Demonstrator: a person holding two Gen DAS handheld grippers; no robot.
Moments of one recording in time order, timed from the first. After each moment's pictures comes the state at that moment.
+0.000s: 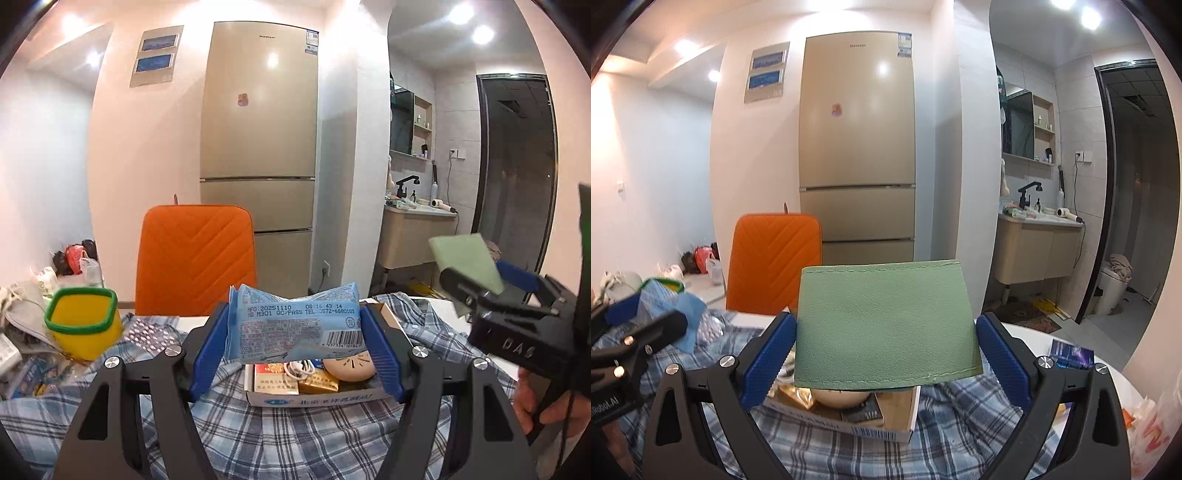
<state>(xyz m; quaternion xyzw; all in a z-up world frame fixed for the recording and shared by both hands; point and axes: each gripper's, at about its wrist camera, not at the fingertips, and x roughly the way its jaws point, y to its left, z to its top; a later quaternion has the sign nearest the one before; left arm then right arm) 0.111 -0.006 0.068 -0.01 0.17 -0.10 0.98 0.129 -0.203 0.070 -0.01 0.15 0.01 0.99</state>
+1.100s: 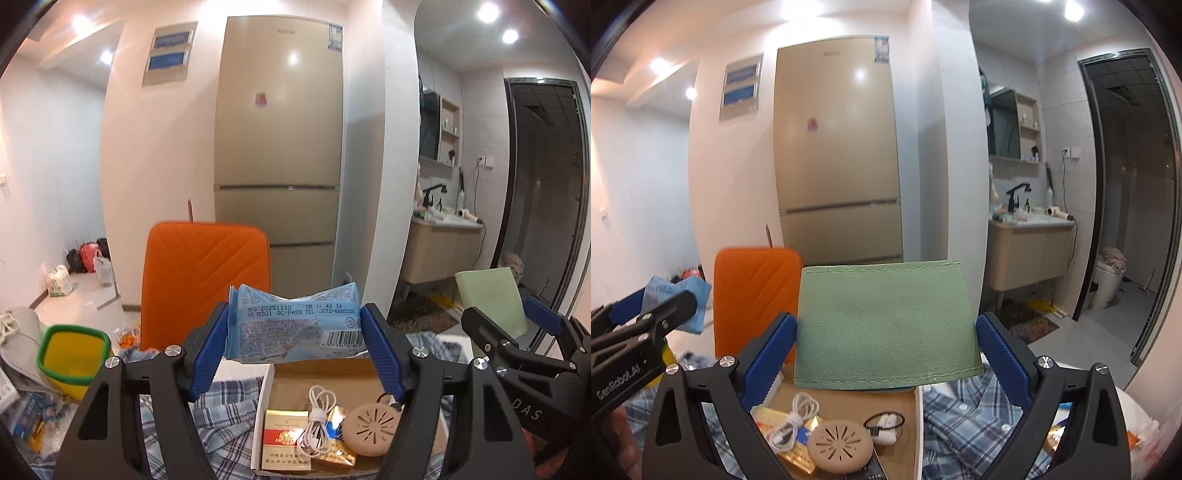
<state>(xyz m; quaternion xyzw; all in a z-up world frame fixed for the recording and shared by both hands) 0.213 -0.014 0.084 -0.02 0.18 -0.05 0.98 0.206 -0.206 0.100 0.01 0.16 -0.02 0.99</state>
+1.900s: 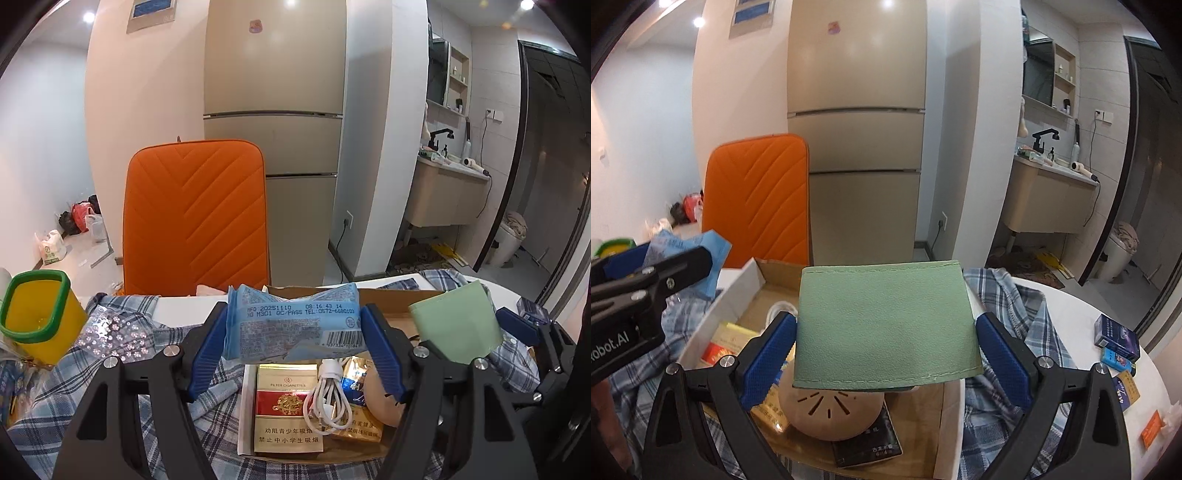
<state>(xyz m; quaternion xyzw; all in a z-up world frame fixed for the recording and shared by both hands) 0.253 -0.031 0.015 -0.02 0.29 -0.06 0.95 0.268 -0.177 -0.009 -0.04 0.29 0.00 0.95</state>
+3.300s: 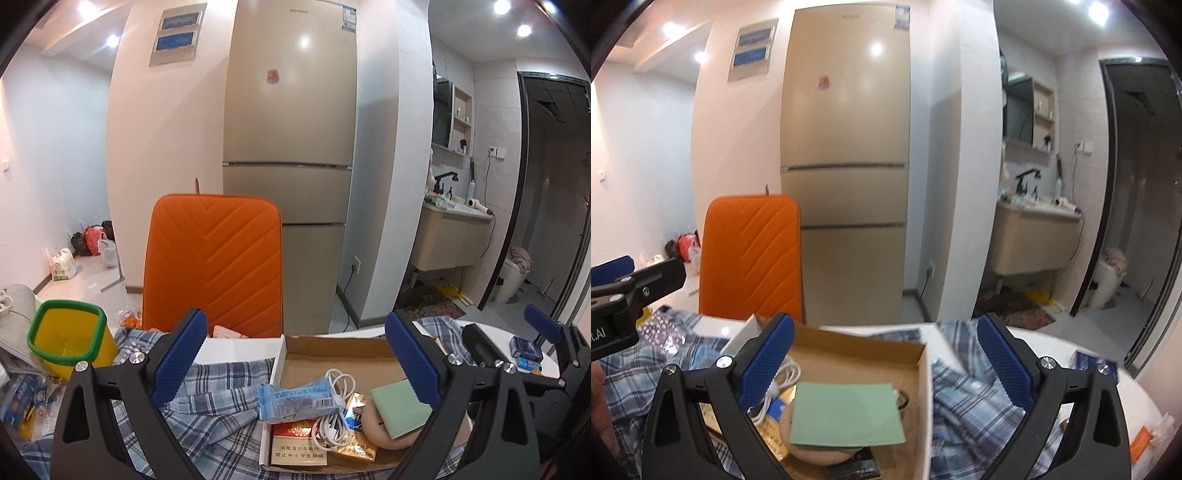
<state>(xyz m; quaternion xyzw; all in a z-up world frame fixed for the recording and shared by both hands) 0.221 -0.009 0.064 -0.03 0.20 -0.04 0.98 0.229 -0.196 0.045 -0.03 0.17 -0.02 0.98</state>
